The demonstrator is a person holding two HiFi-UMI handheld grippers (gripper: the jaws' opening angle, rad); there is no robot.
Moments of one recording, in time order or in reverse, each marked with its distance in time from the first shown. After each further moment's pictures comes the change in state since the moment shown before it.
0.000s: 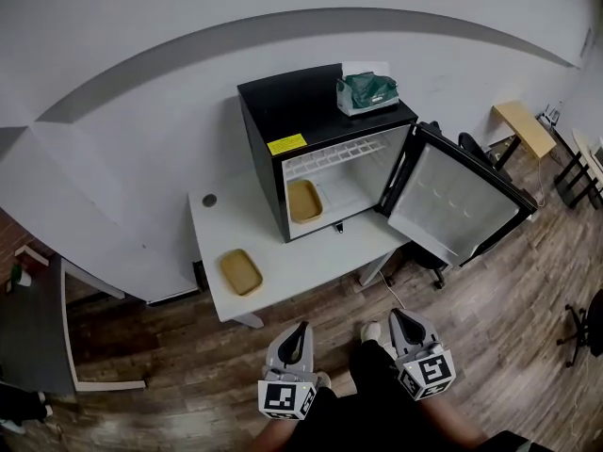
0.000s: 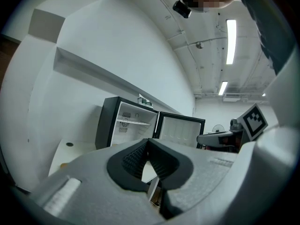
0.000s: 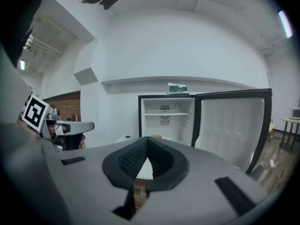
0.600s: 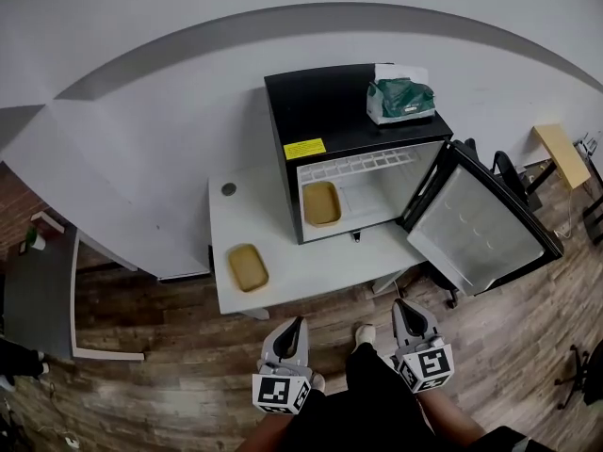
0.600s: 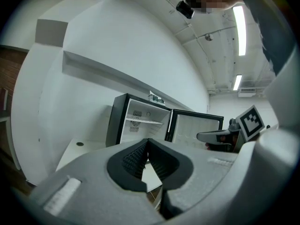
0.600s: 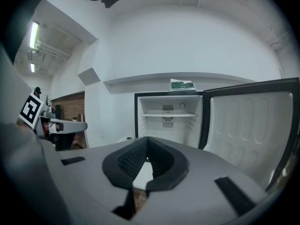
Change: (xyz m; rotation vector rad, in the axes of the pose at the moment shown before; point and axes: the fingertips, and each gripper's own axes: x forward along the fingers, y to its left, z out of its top) left arm 0.047 0.018 -0.008 -0.007 0.016 0.167; right arm 0.075 -0.051 0.007 -0.039 -0.013 0.125
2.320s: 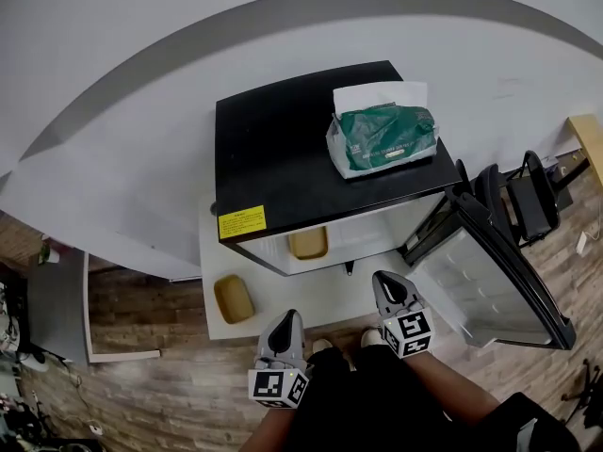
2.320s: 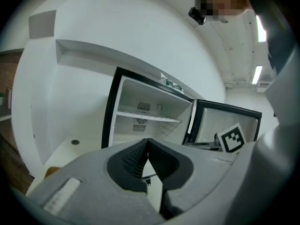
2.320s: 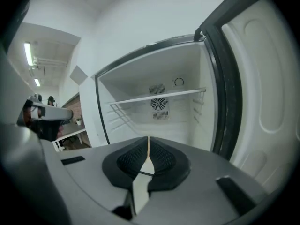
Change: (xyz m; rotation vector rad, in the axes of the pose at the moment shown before) left arm 0.198 0.005 0.003 -0.040 0.072 0.161; right arm 0.214 -0.146 -0.037 0.079 0.097 0.176
